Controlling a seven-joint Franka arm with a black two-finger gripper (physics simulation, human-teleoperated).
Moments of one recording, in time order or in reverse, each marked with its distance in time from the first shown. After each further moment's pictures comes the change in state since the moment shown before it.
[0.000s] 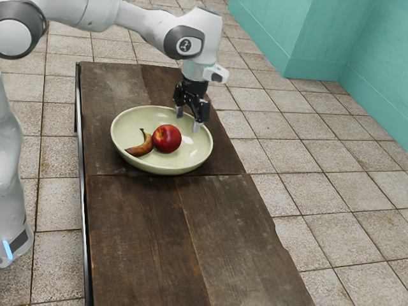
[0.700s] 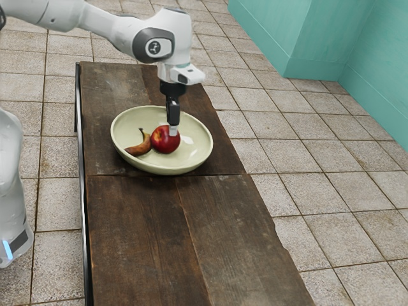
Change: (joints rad) arm 0.025 -0.222 0.002 -0.255 -0.033 0.103 0.449
